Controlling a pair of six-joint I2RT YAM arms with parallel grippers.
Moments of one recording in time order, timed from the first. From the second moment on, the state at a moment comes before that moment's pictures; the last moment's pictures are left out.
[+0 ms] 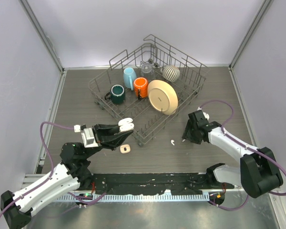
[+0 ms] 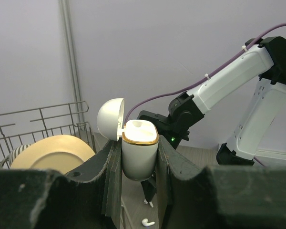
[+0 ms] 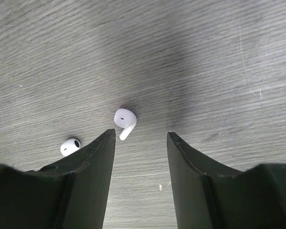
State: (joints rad) left arm -0.84 0.49 0.32 0.74 0.32 -0.16; right arm 0.37 1.20 0.58 -0.51 0.11 0.71
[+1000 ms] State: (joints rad) left arm -0.84 0.50 0.32 0.73 0.32 -0.16; right arm 0.37 1.25 0.59 -0.44 0.13 0.72
